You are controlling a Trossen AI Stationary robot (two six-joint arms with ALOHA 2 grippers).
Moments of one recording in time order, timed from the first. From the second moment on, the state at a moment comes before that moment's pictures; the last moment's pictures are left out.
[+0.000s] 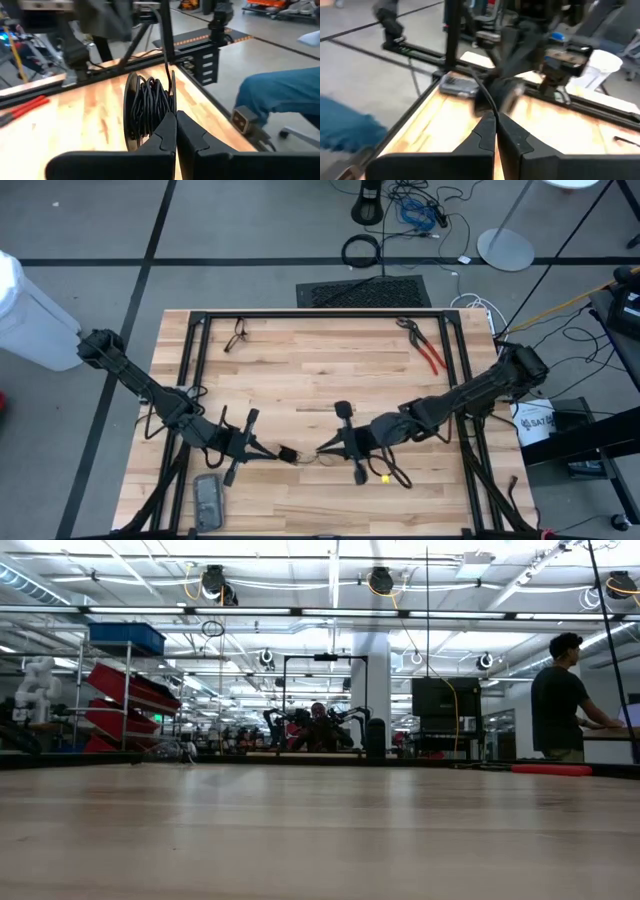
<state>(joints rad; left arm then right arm) -0.63 1.09 0.64 0.22 -0.32 0.08 0.43 1.55 1.18 0.08 0.21 -0.11</state>
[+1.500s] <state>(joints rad) -0.64 1.31 0.64 0.91 -0.05 0.32 0.37 1.67 1.18 -0.04 0.28 0.07</state>
